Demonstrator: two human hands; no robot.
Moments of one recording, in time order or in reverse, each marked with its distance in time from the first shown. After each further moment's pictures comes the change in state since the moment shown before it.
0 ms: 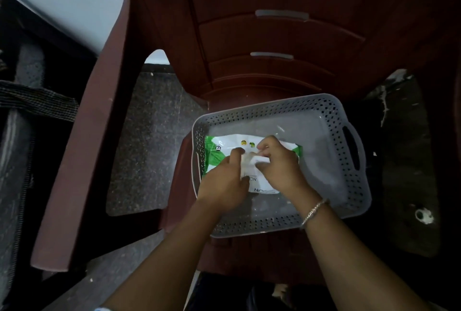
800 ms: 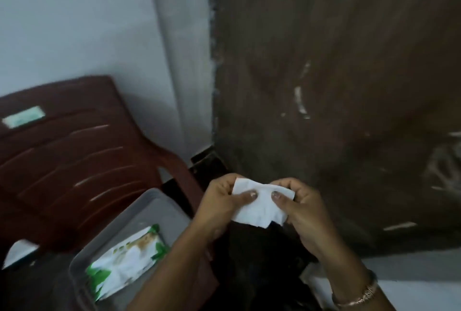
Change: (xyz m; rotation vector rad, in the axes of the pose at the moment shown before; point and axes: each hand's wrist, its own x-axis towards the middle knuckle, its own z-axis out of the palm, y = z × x) left_hand -0.181 0.407 -0.042 -0.770 -0.529 0.474; right_hand -0.412 0.019 -0.285 0.862 0.829 0.024
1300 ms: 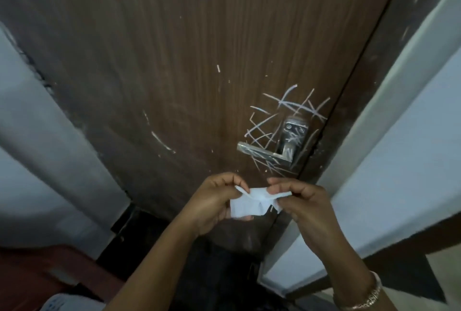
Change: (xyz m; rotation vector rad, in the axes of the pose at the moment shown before) left_hand 0.020 0.086 0.230 0.071 -0.659 -0.163; right_hand -0.111 -0.051 -0.211 0.125 0.540 -0.136
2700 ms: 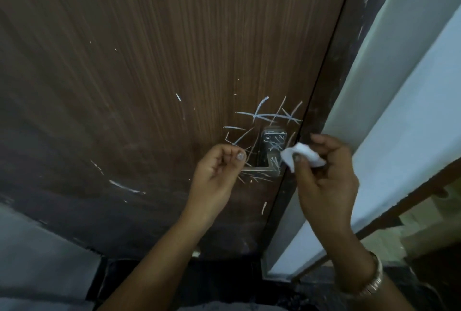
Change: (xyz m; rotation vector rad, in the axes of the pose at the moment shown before) left_hand 0.043 0.068 0.005 0.200 -0.105 0.460; right_hand 0.014 -0.043 0.028 -0.471 0.913 -0.503
